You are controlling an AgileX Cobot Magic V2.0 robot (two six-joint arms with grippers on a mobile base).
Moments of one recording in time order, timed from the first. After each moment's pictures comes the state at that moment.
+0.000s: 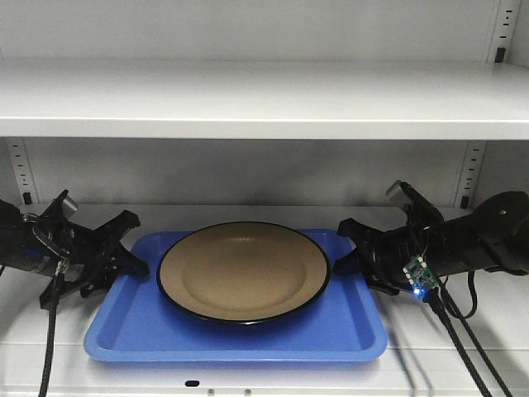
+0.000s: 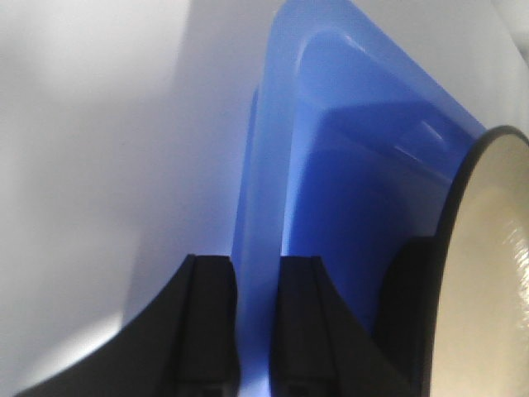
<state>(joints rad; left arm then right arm) -0.05 1.85 -1.54 -0.82 0.85 0.03 0.12 1.85 -1.48 0.85 0.71 -0.21</state>
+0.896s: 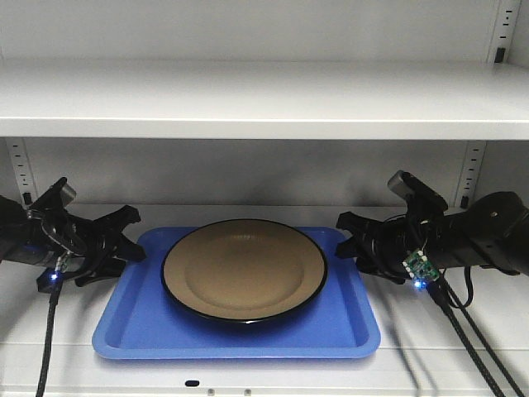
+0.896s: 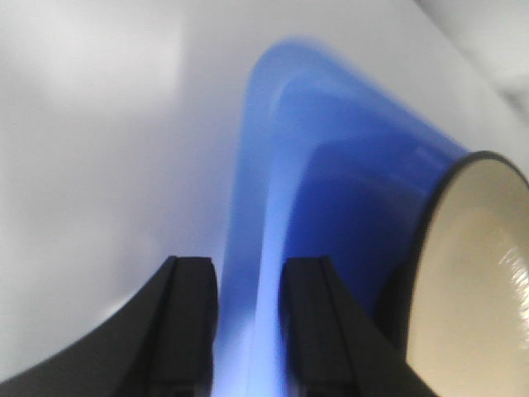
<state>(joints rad) -0.05 1.85 -1.54 -0.75 0.71 0.09 0.14 1.85 -1.48 0.77 0.54 -0.21</state>
